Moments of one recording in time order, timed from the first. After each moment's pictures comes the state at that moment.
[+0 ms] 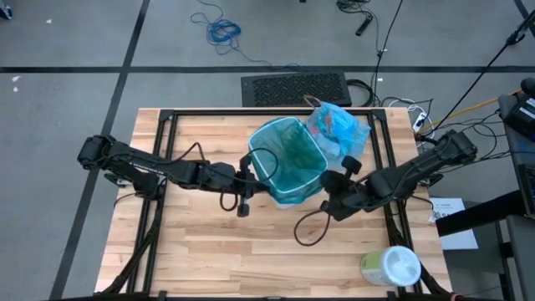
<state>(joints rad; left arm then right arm) -0.15 1.37 0.91 0.06 -0.13 0.03 0.44 1.32 1.10 -1.03 0.71 0.77</state>
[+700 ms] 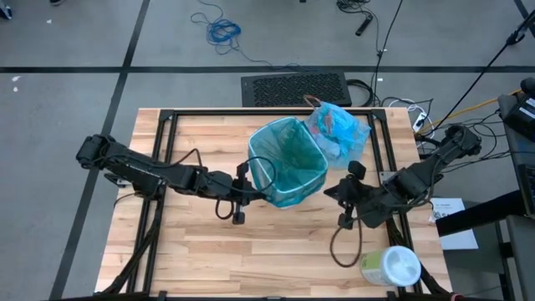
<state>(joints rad) -0.23 1.36 0.91 0.01 -0.17 0.01 0.61 1.17 1.16 -0.89 0.71 0.63</state>
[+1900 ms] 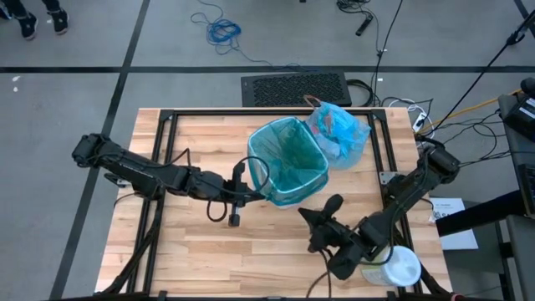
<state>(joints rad) -0.27 1.30 0.91 0.05 -0.20 0.05 0.74 1.62 1.17 -0.42 1.27 0.08</state>
